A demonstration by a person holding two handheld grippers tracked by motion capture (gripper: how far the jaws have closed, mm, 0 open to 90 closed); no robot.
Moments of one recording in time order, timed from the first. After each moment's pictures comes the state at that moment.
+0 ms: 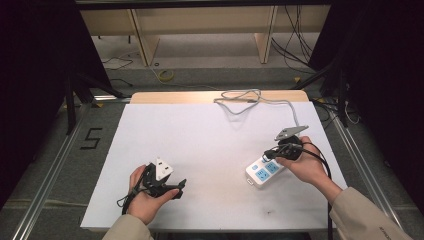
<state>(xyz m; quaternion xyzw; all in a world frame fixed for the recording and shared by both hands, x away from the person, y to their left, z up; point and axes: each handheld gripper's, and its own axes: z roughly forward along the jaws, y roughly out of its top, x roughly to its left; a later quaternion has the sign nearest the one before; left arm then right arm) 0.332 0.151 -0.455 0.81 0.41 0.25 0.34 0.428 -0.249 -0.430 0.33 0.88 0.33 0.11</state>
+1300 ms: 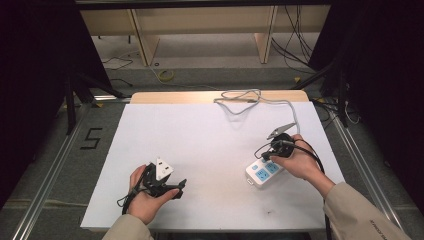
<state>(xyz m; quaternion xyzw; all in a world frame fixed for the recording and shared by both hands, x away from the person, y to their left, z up) 0.332 0.151 -0.455 0.81 0.41 0.25 0.34 0.443 -0.235 -0.437 0.34 0.90 0.27 0.09</state>
